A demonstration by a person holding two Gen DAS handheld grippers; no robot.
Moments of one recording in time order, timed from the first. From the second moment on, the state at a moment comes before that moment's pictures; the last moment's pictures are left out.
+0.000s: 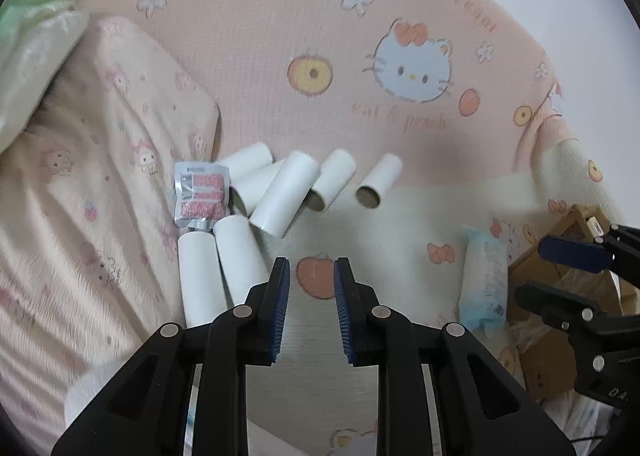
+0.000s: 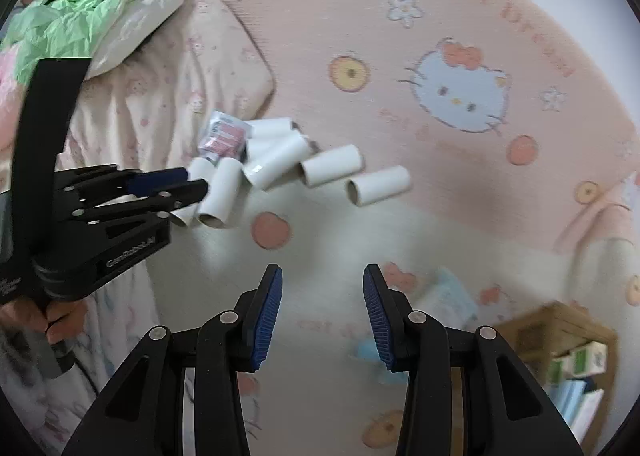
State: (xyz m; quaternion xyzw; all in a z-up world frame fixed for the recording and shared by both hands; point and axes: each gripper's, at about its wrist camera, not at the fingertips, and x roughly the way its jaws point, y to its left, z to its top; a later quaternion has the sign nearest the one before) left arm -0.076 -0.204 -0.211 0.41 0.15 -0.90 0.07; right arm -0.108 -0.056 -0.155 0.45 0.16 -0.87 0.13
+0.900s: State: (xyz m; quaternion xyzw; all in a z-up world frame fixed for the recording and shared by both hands) left arm -0.116 -0.303 -0.305 0.46 0.44 -0.76 0.08; right arm -0.204 -0.147 -0.275 0.54 0.06 -0.81 0.22
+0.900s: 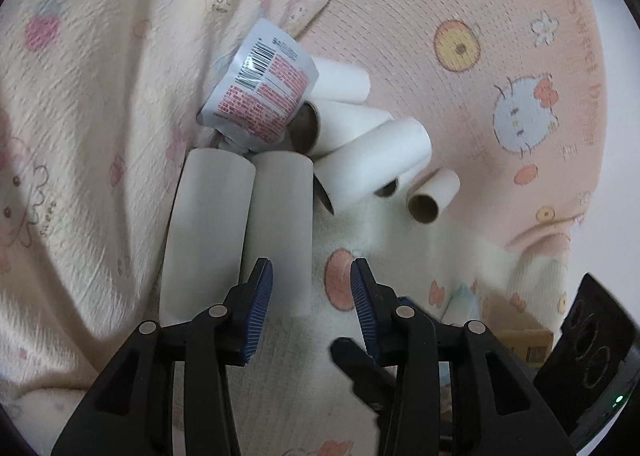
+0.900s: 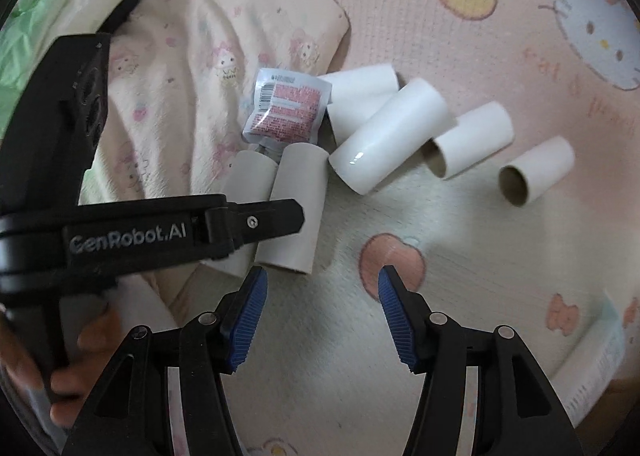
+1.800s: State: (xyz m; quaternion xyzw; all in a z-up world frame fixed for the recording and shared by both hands) left arm -0.132 -0.296 -0.324 0.49 0.47 -0.73 0.07; right arm -0.230 -0.156 -0.332 0.57 0.09 -0.77 0.27
